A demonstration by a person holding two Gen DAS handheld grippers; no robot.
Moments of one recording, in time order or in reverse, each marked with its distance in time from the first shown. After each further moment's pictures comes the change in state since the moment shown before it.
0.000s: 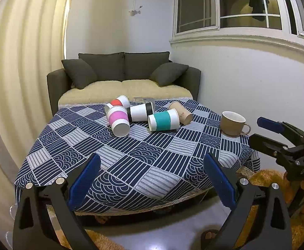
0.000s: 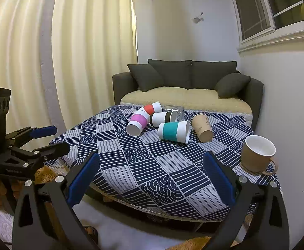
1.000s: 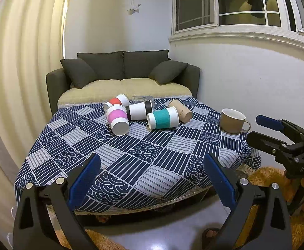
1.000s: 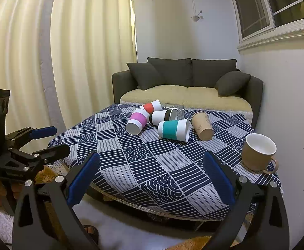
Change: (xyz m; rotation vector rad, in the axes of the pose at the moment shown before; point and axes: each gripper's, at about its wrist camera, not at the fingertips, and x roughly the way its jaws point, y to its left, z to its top) left arm 0.002 0.001 -0.005 0.008 0.002 -0.006; right arm 0.003 -0.003 -0.004 0.007 0.006 0.000
